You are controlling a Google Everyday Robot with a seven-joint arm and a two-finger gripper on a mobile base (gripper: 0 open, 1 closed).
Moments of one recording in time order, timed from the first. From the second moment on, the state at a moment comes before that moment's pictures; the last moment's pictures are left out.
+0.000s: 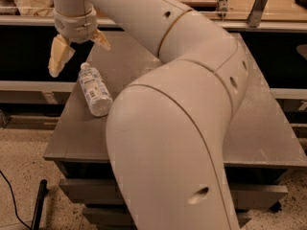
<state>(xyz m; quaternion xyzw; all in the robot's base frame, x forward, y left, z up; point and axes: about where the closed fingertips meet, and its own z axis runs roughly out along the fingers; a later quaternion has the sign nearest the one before) 0.639 0.182 0.892 -0.42 0.90 0.05 0.07</state>
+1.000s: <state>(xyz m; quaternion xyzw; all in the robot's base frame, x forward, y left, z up) 0.603 0.183 0.848 -0.29 0.95 -0.05 0.05</state>
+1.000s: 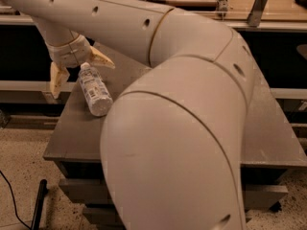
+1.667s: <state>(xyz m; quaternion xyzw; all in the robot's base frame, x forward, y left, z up) 0.614 0.181 0.843 -0.29 0.96 -0.02 0.05</state>
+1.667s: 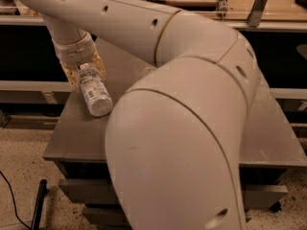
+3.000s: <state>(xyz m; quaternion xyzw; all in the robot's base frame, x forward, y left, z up) 0.617 0.192 0.911 -0.46 0.88 0.09 0.08</state>
